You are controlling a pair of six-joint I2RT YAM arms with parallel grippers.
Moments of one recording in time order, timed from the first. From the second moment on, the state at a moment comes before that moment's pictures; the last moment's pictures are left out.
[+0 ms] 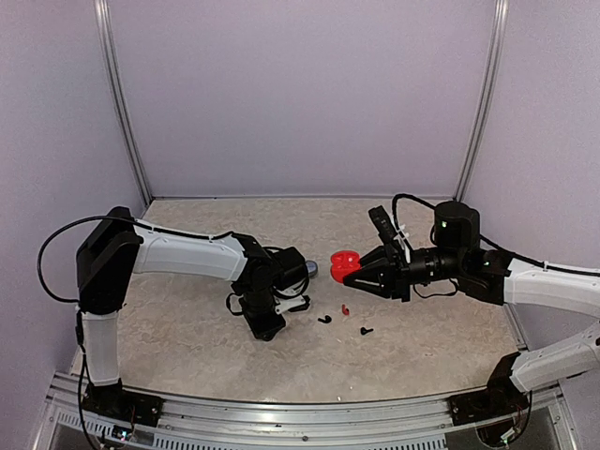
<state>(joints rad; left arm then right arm) -0.98 2.02 1.41 -0.91 -0.03 0.10 0.75 1.16 0.72 0.20 -0.78 0.10</state>
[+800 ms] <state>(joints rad) -0.93 1.63 1.28 -0.56 -0.03 0.05 0.75 1.17 0.72 0.24 -0.64 0.04</state>
